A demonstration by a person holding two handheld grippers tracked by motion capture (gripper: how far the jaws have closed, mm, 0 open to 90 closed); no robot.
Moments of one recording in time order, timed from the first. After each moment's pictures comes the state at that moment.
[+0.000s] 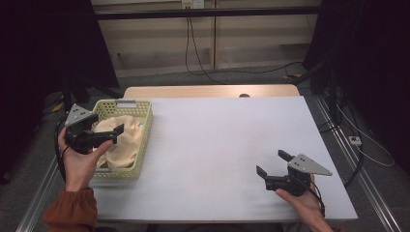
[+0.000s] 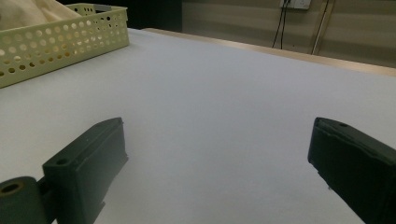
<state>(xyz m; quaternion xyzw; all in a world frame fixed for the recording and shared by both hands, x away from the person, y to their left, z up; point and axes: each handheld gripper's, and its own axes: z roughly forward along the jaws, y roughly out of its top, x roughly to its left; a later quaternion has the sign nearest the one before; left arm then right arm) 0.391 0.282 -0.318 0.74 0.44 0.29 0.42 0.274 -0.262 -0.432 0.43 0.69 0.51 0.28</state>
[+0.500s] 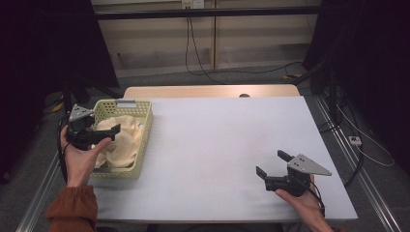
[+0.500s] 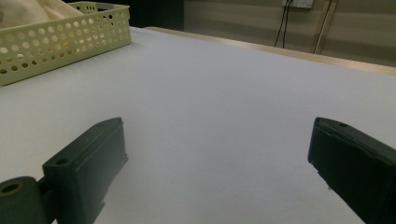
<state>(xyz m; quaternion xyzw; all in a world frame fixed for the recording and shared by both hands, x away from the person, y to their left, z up) 0.414 0.302 -0.344 0.74 0.48 0.28 0.38 0.274 -0.261 -0.432 0.42 0.70 0.51 0.28</state>
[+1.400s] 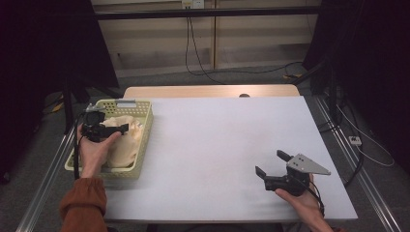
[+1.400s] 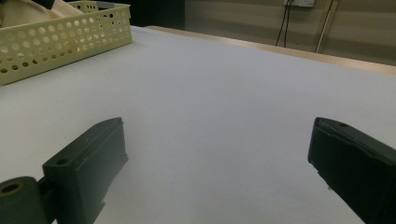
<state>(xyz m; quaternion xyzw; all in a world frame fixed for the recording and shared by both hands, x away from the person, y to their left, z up) 0.464 0.295 -0.381 0.74 0.53 0.21 0.35 0.275 -0.261 -0.433 0.42 0.70 0.51 0.27</state>
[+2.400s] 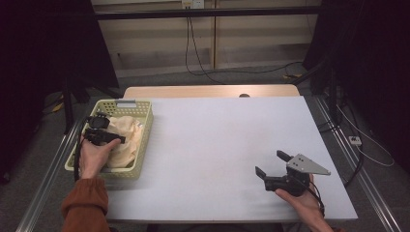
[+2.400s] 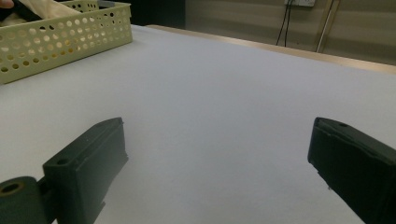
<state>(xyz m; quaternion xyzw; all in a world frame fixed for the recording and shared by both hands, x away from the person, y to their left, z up) 0.468 0.295 -0.399 0.78 0.57 0.14 0.21 0.275 -0.261 -0.433 0.42 0.70 0.51 0.27</state>
